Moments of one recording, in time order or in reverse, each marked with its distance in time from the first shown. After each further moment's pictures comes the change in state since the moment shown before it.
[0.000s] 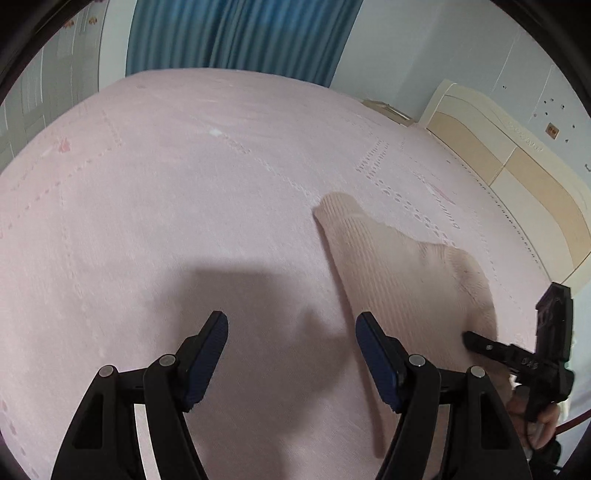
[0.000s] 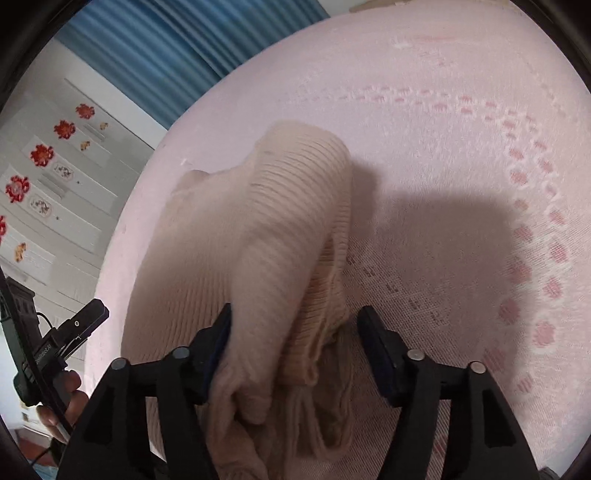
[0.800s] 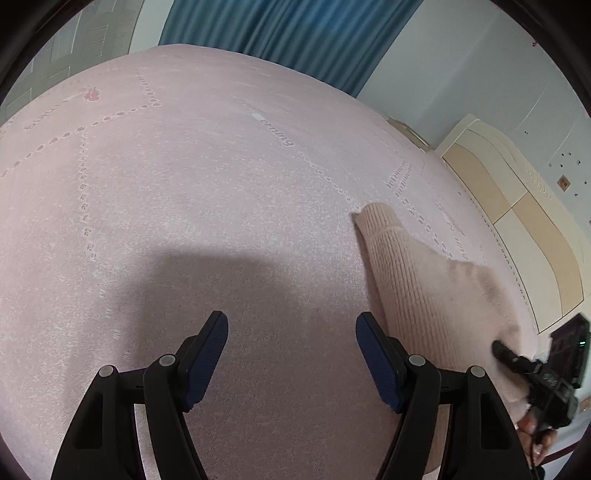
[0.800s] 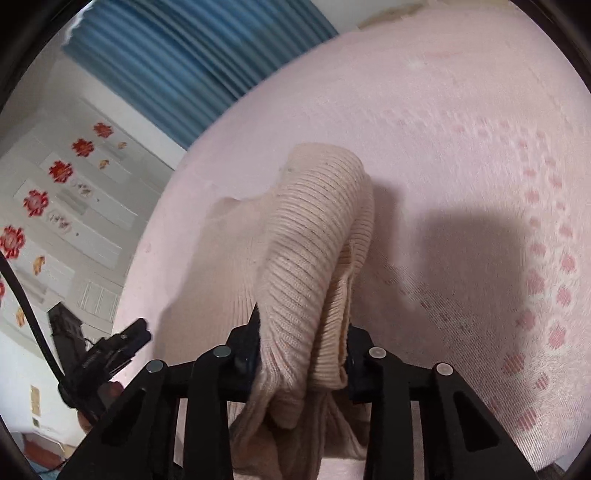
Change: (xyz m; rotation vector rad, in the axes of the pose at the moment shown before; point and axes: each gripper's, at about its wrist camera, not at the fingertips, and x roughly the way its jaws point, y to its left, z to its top) left arm 0.008 0.054 -0.018 -0.186 0.001 -0.054; right arm -0.032 0.030 -0.006 -0.053 -0.112 0.067
